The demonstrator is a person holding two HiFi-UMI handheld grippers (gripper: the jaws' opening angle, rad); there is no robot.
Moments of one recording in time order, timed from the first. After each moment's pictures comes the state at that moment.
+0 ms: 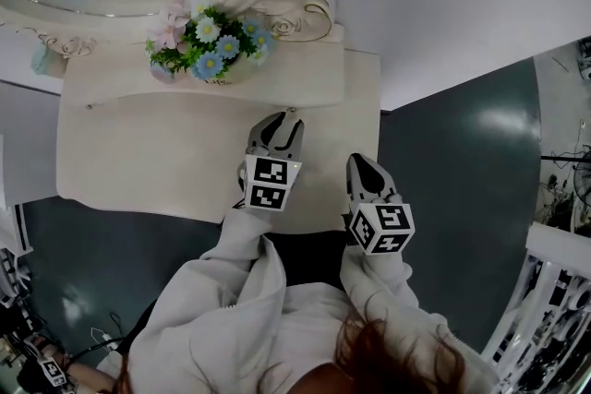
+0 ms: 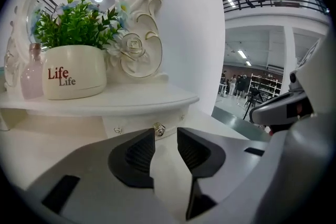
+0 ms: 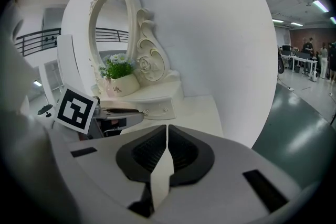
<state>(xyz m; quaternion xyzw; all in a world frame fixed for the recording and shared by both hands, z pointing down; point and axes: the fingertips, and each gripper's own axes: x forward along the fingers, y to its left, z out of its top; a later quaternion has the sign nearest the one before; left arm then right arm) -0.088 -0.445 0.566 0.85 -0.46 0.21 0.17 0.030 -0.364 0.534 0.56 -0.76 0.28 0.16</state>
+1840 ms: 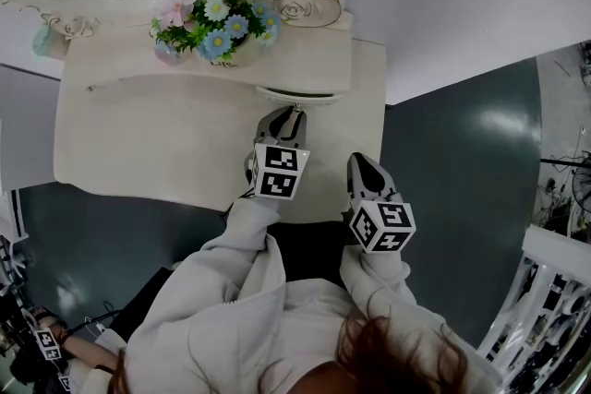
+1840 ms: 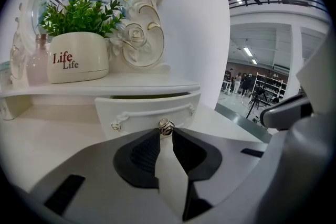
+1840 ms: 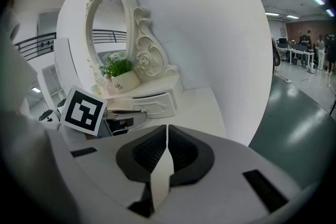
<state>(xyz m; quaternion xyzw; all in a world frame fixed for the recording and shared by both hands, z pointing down) -0.087 -0.434 0.587 0.83 -0.47 0.23 0.20 0.028 -0.343 0.546 0.56 -0.75 0.31 0.15</state>
